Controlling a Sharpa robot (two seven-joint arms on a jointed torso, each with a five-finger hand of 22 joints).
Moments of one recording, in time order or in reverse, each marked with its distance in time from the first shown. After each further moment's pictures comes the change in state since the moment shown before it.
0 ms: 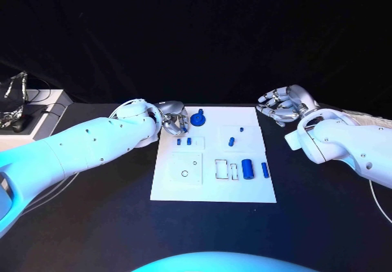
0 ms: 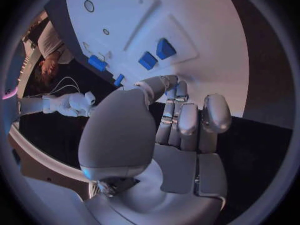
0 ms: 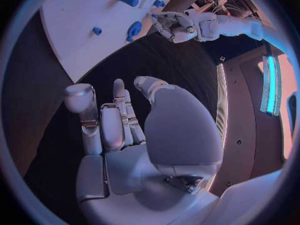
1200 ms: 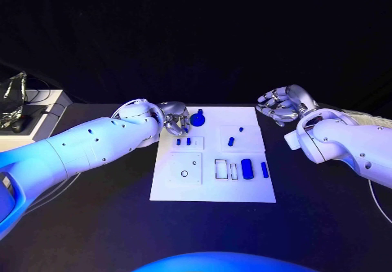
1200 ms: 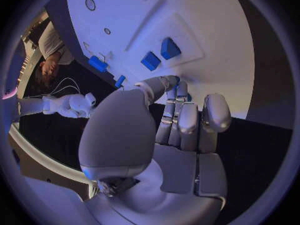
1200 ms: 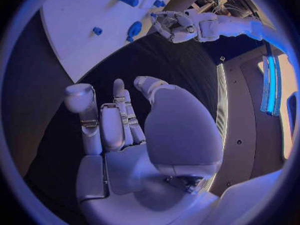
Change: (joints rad) left arm 0.000 0.015 0.000 -0.003 -0.007 0.015 -0.007; left_hand -0.004 0.004 -0.005 0.000 0.000 -0.005 -0.002 -0.008 -0.005 0.007 0.000 -0.008 0.000 -0.006 0.002 -0.005 -0.015 0.000 -0.001 0.001 -0.005 -0.005; right arm 0.000 0.001 0.000 -0.002 0.000 0.001 0.000; right_hand 0.000 0.000 0.000 0.000 0.000 -0.001 -0.001 0.000 0.000 0.000 0.000 0.000 0.000 0.000 0.000 0.000 0.000 0.000 0.000 0.000 0.000 0.000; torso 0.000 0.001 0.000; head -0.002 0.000
